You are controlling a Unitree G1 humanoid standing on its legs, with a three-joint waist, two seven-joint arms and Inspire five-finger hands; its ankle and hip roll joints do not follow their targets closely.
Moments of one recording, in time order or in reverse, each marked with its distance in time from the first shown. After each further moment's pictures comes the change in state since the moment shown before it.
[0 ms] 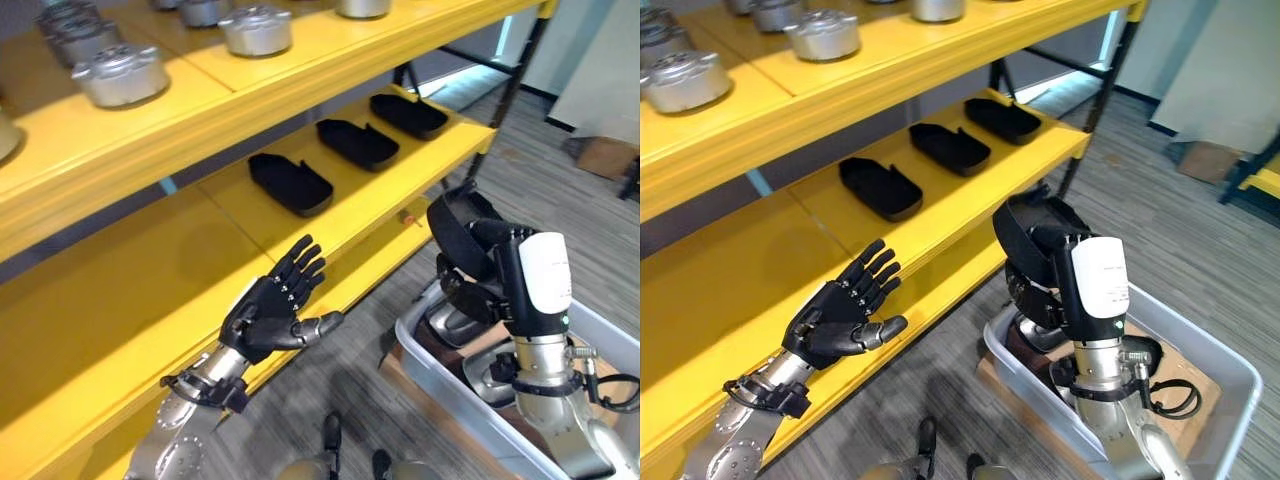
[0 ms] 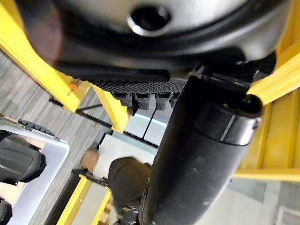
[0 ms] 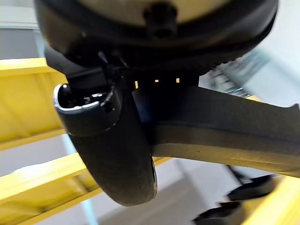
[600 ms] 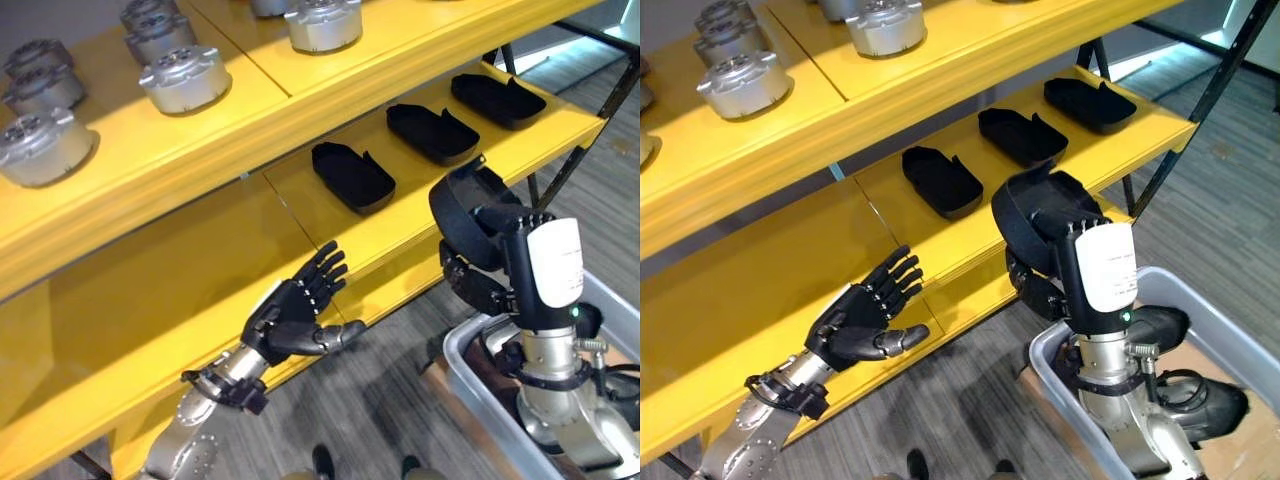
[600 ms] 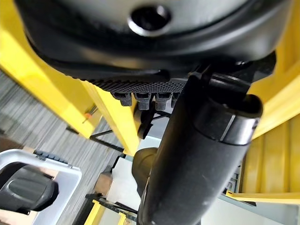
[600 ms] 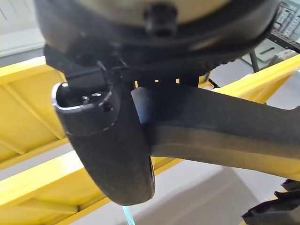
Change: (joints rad) left arm -0.065 -0.046 -0.107 0.000 0.016 0.020 0.046; right arm -0.042 -0.097 -0.001 0.001 -0.032 0.007 -0.064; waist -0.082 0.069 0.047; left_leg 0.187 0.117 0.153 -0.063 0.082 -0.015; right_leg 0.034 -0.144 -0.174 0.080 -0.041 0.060
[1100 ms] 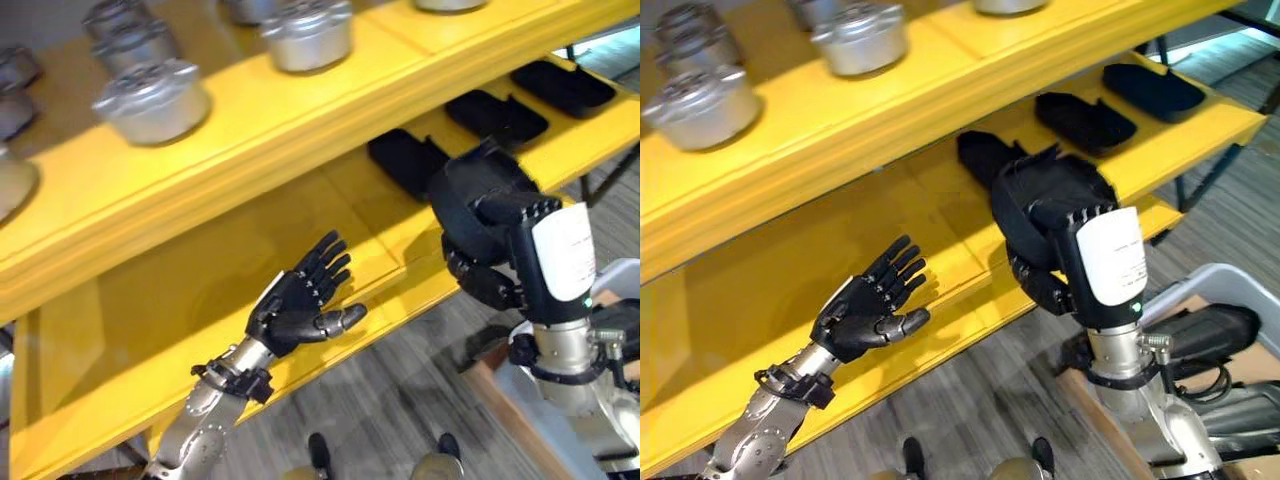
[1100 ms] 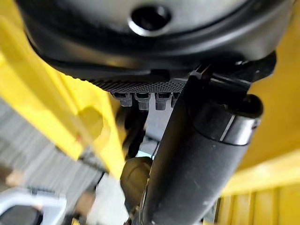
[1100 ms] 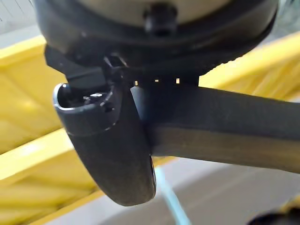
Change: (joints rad) left arm 0.005 0.035 0.059 0.024 -0.038 -0.002 -0.021; right arm 0.034 0.024 -0.043 -0.008 -0.010 -0.122 0.101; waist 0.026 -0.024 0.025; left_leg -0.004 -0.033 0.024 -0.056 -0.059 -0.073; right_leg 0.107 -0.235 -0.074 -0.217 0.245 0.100
